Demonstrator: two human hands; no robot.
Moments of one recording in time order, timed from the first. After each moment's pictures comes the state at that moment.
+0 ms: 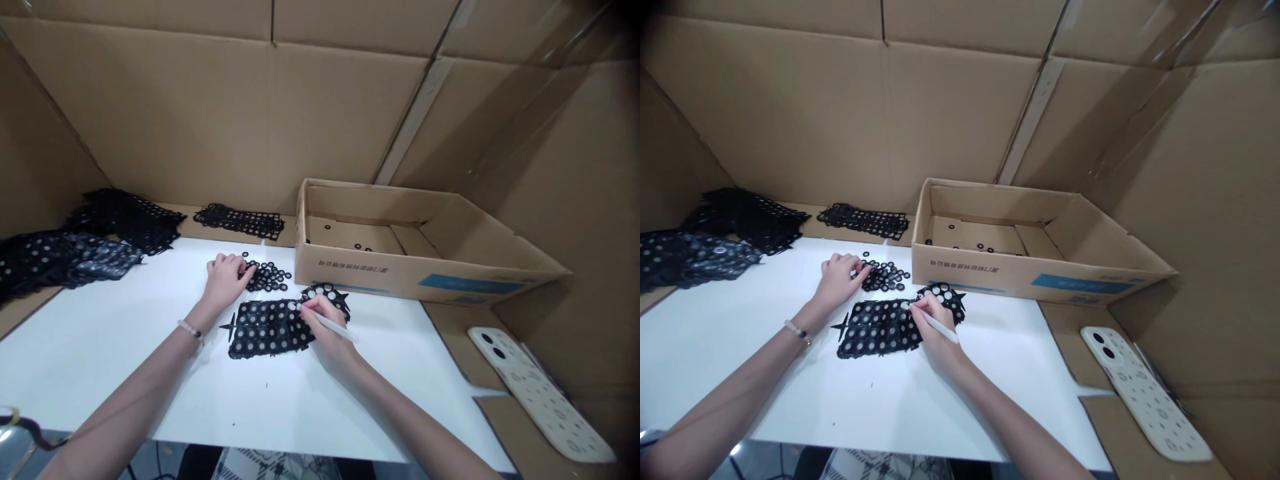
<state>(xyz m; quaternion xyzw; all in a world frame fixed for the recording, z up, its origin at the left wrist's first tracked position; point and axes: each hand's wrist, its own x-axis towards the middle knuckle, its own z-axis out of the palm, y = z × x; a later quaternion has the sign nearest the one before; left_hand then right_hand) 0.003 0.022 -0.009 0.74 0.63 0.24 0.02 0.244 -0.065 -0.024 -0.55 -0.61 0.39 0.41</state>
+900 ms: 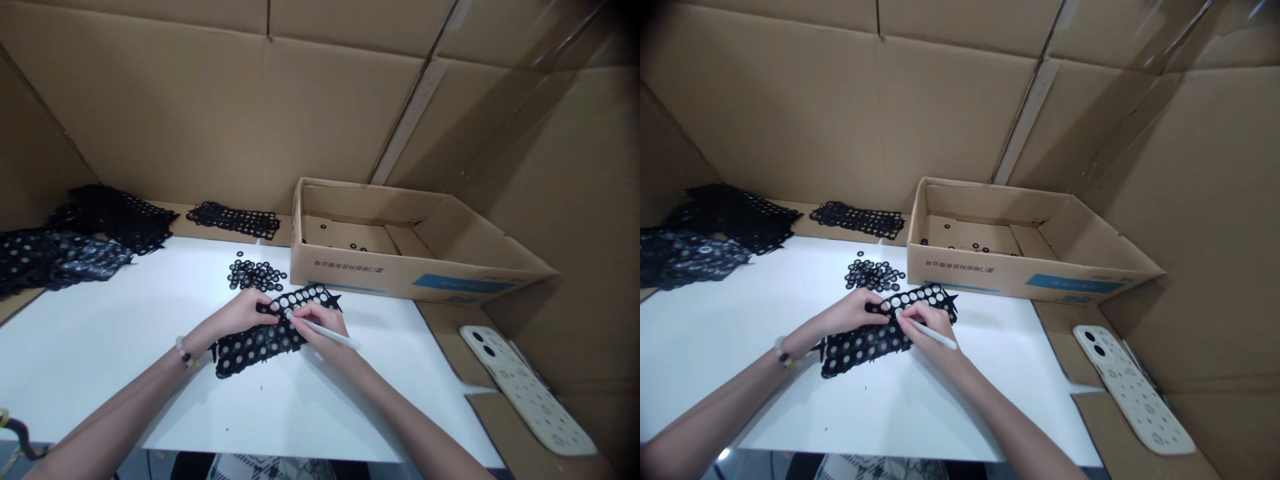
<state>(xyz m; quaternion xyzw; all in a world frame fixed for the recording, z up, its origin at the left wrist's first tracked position) 0.036 -0.010 -0.002 0.78 0.43 0.16 0.43 0.247 -0.064 -0.010 -0.49 -0.69 0.35 0.40</state>
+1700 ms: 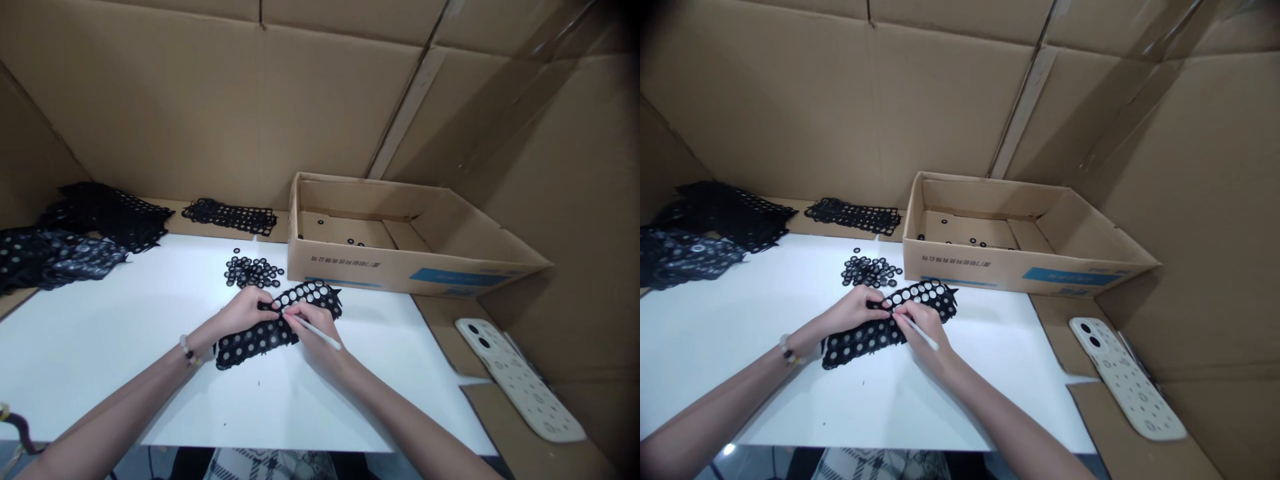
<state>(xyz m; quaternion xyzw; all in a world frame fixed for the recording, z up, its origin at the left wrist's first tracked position) 0.044 -0.011 -0.013 0.79 0.42 0.19 0.41 0.242 -0.065 -0.024 -0.50 -0.69 0.36 0.37</state>
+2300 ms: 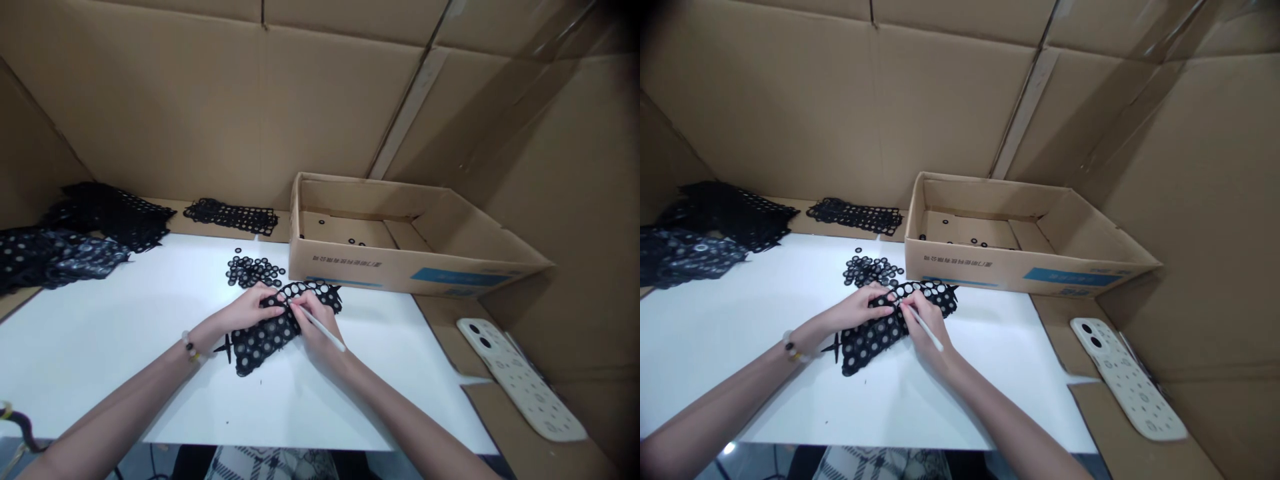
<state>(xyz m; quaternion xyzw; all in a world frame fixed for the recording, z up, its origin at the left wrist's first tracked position) 0.044 -0.011 -0.006 0.79 0.40 0.19 0.42 0.239 -0.065 -0.013 -0.53 -0.66 0.36 0.39</state>
